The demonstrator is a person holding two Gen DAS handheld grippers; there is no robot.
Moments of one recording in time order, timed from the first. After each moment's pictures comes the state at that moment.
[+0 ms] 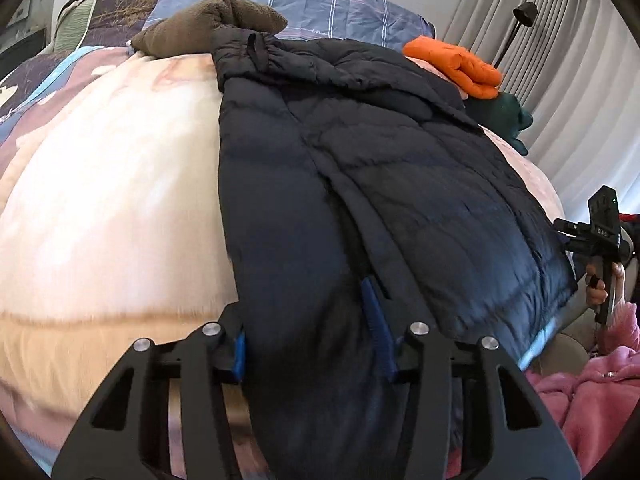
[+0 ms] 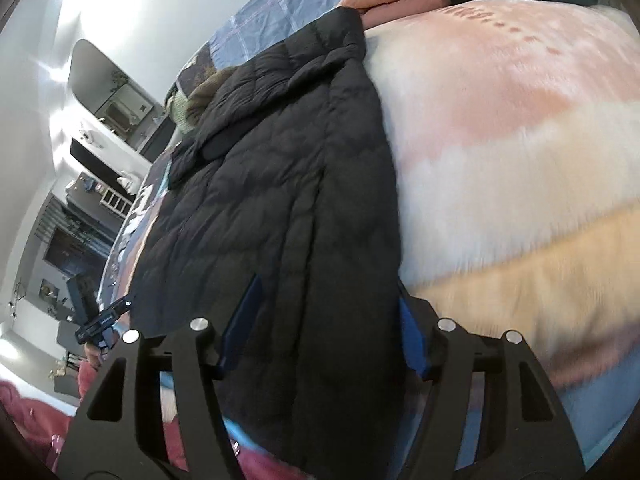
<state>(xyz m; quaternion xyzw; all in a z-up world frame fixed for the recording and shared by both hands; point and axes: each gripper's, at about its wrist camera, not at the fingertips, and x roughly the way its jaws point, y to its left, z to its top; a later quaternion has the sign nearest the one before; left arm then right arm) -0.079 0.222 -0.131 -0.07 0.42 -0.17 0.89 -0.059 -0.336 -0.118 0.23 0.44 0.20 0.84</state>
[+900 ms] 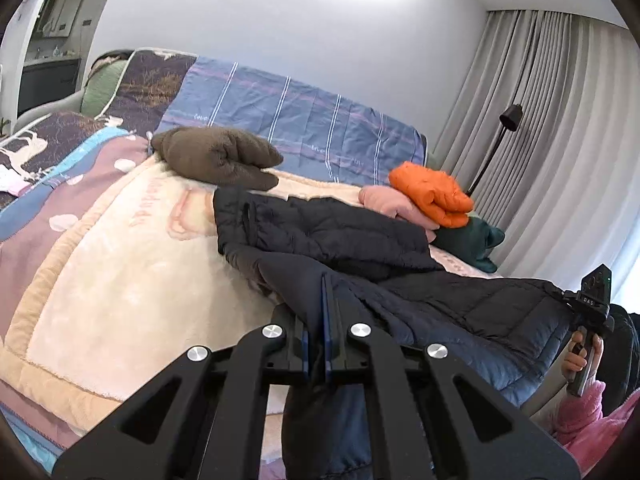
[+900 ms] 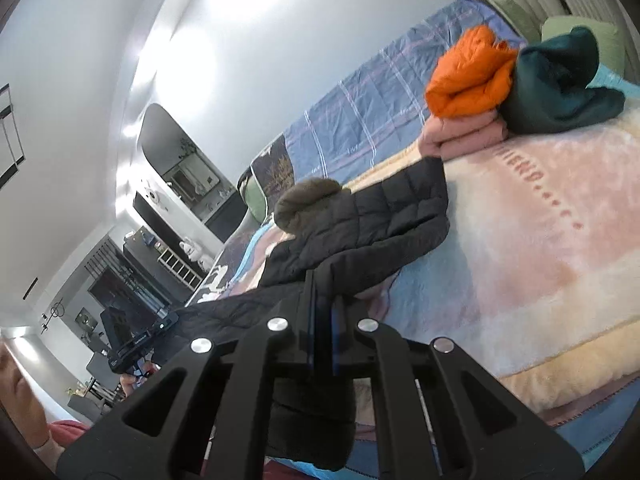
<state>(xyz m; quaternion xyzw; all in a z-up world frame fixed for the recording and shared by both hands) -0.103 0.236 0.017 -0.15 0.25 -0.15 0.94 -0.079 -0.366 0.018 0.29 0.25 0.26 0.89</state>
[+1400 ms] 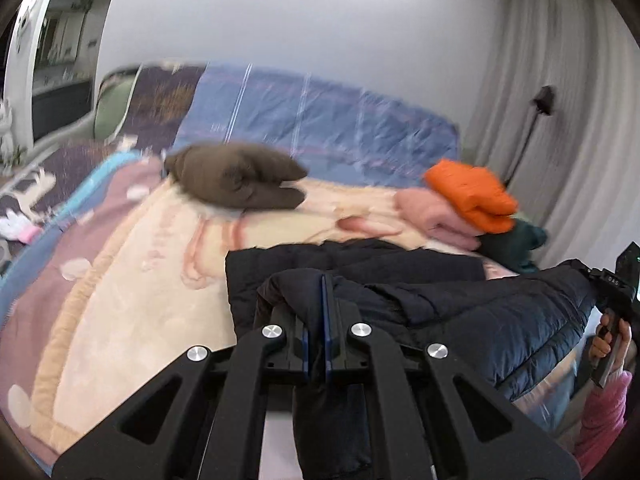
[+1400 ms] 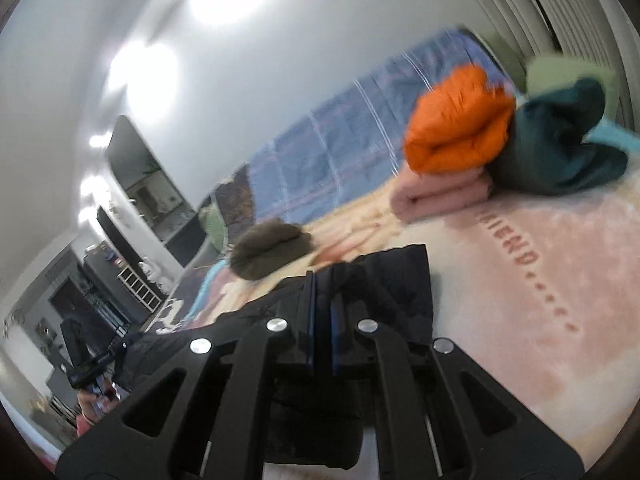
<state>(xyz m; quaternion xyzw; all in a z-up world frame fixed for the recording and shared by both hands) 0.026 0.223 0.029 -0.11 0.30 -0.08 0.94 0.069 -0.361 0.027 0.27 0.25 0.18 0.91</state>
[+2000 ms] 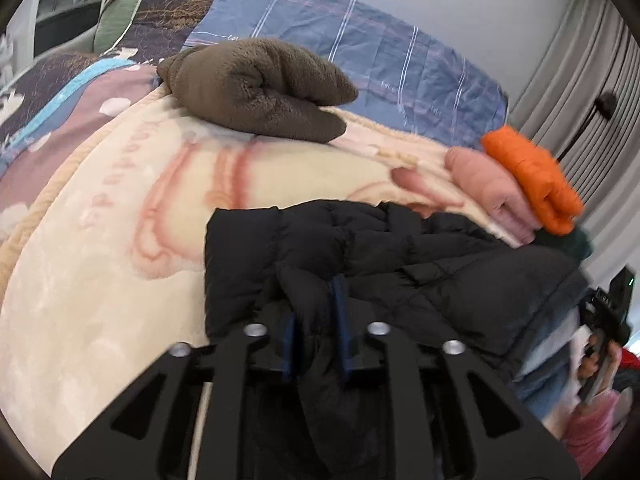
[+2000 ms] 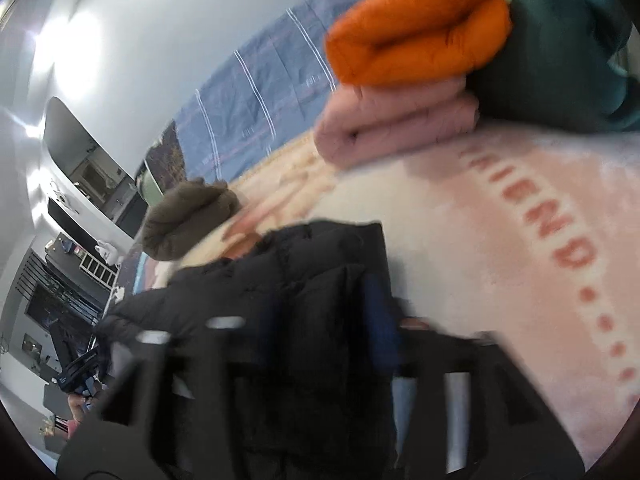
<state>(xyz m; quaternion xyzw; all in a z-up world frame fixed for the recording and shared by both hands) 0.147 0.248 -0.063 -0.17 0.39 -0.08 0.90 0.176 -0.360 -0.052 0.26 0.34 0.12 0.90</state>
